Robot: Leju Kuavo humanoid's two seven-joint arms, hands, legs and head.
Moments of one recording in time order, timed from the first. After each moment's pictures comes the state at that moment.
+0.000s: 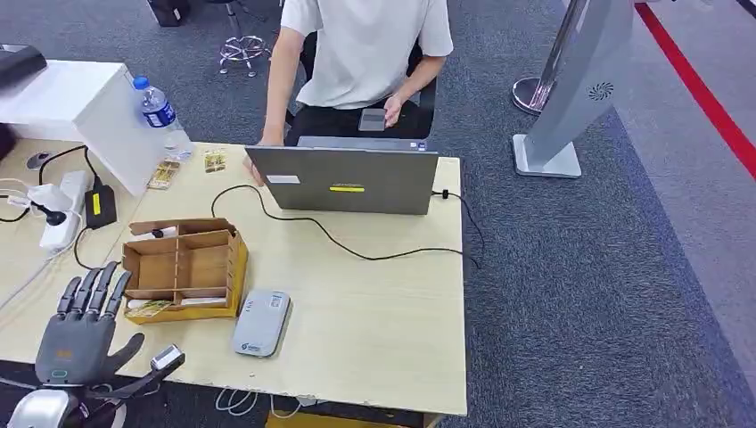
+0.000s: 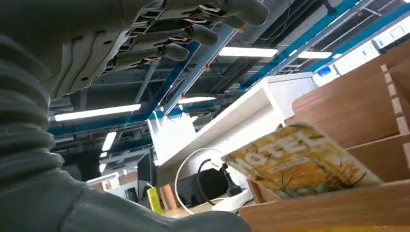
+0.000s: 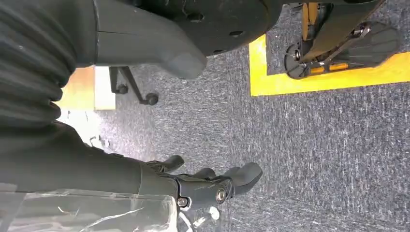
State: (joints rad) left arm 0.23 0.33 0.20 -1.43 -1.38 0.55 -0.13; right arm -0.07 0.07 0.60 -0.15 -0.46 -0.45 0.12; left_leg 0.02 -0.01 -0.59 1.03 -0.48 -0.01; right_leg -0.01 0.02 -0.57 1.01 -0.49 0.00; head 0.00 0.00
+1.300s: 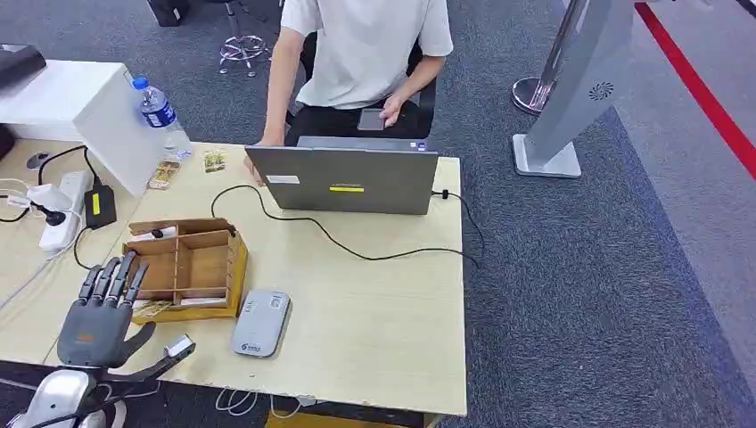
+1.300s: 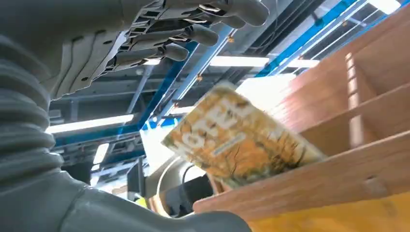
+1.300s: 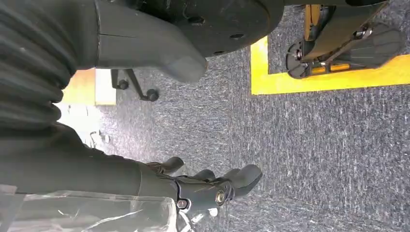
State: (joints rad) left arm 0.12 0.34 0.15 -1.27 -1.43 0.63 -0.14; right arm -0.07 0.07 0.63 -0.15 -0.46 -0.44 0.13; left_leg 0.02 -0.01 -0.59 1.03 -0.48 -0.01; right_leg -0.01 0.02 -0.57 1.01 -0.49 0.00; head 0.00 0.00
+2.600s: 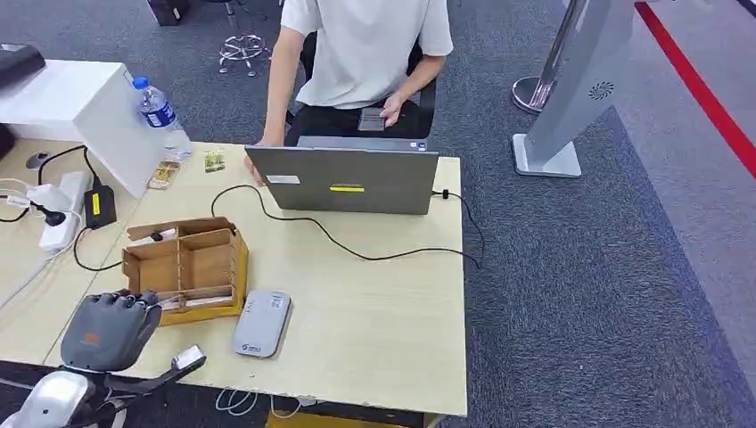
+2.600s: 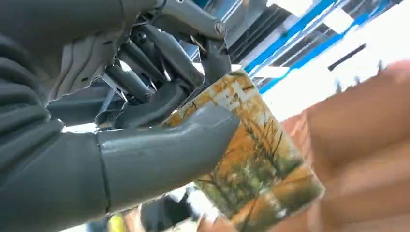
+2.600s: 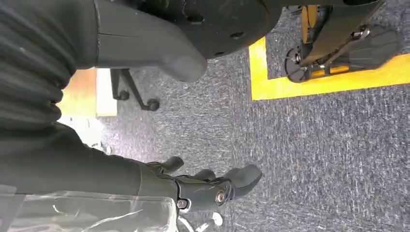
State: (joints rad) left arm 0.13 0.37 0.11 -1.30 -1.32 0.52 -0.14; right arm -0.07 0.07 0.63 -0.15 -0.47 -0.44 0.13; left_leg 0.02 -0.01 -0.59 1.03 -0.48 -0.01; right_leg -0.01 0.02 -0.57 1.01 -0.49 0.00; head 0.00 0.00
